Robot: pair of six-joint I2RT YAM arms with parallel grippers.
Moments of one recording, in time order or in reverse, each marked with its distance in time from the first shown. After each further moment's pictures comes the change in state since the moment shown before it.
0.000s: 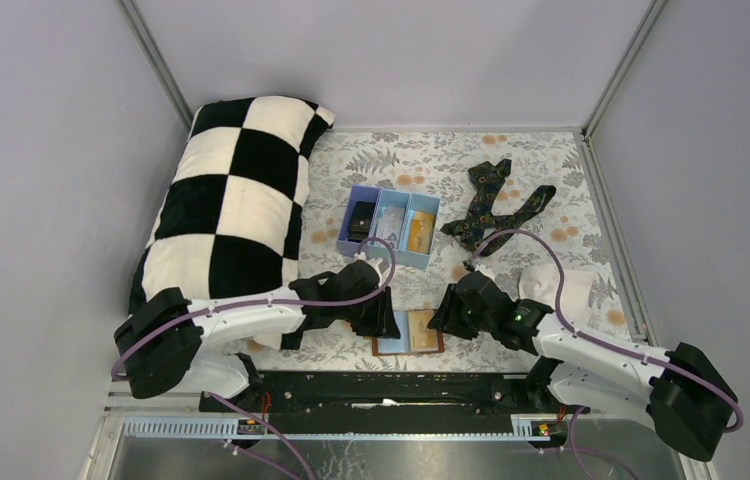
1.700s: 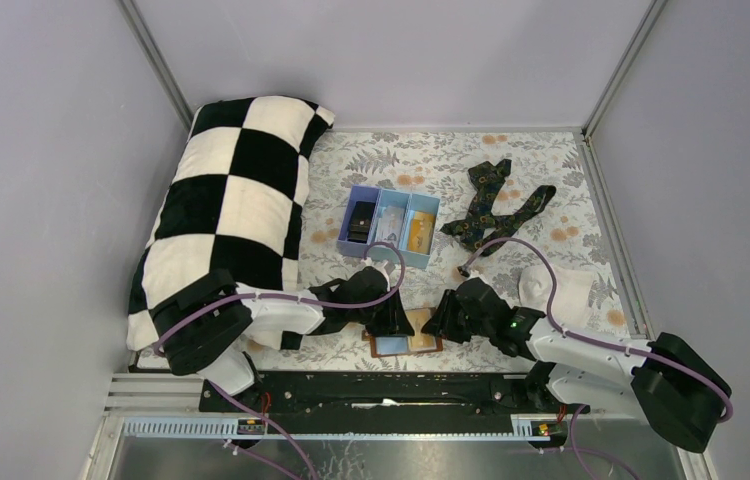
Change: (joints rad) left arm -0.013 0.208 -0.088 0.415 0.005 -0.152; right arm 0.000 0.065 -0.117 0.267 -0.072 0.019
